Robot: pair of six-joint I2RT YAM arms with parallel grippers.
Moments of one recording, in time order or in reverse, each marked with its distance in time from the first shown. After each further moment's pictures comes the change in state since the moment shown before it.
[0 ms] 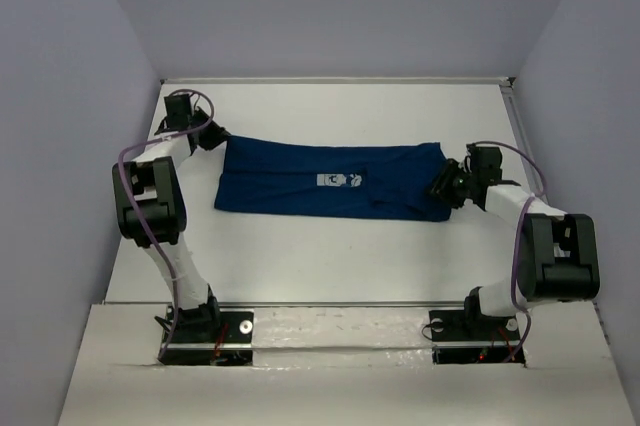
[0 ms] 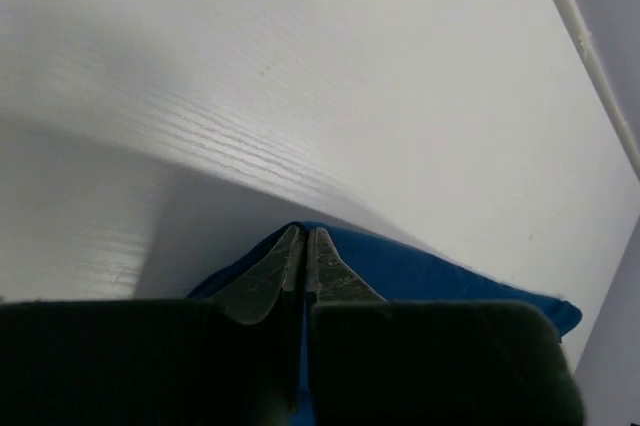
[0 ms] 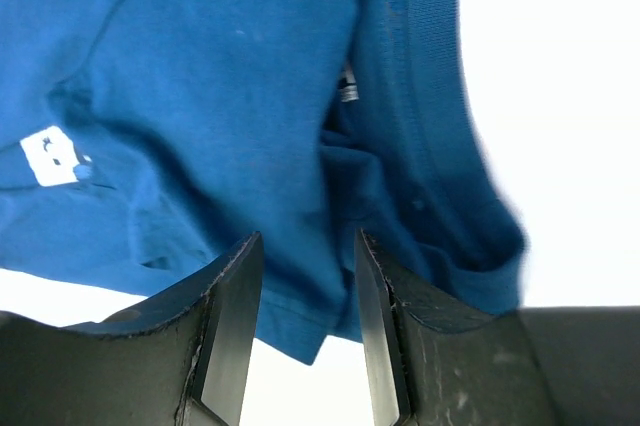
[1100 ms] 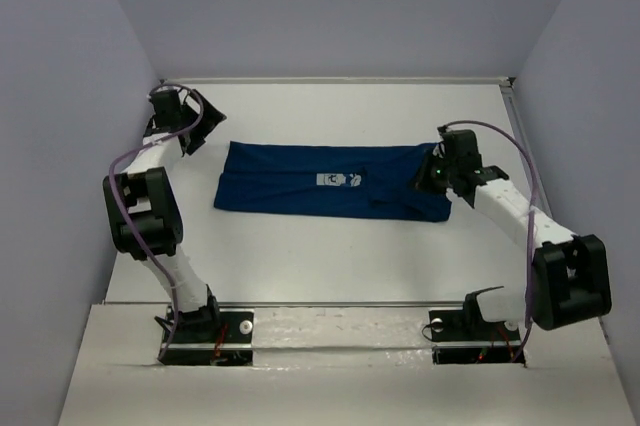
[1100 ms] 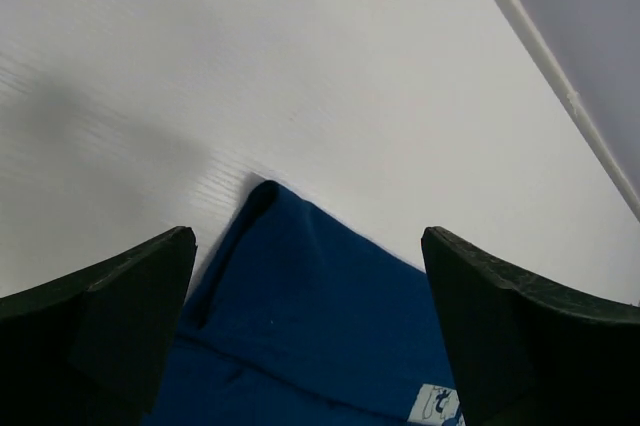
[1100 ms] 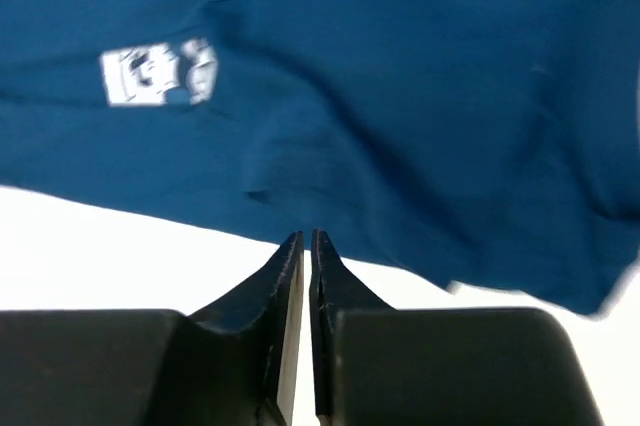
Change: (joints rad) left arm 0.037 -0.069 -0.015 0.011 -0.081 0.008; right arm 0.214 -0.153 0.133 -0.211 0.127 -0.024
